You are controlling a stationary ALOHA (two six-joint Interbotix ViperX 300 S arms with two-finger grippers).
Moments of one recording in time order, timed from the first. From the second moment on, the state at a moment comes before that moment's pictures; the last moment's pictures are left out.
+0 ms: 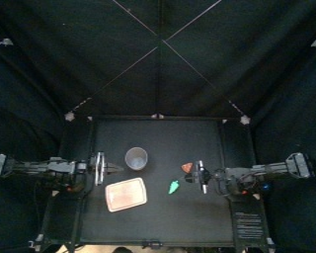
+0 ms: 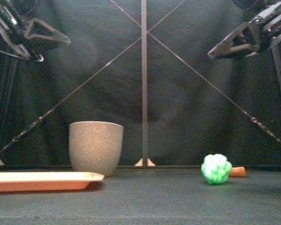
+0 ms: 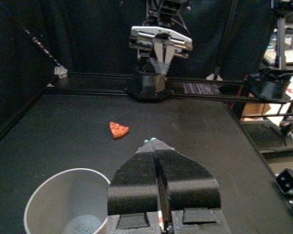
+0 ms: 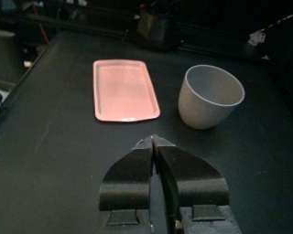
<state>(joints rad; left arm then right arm) 0.05 -0.96 1.17 -0.03 -0.13 0.00 0.06 -0.64 1.02 -0.19 -0.08 0.02</state>
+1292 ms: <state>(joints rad) 0.12 -0.96 1.17 -0.01 -0.17 0.01 0.11 -0.01 0.78 -0.34 0.23 -0.03</state>
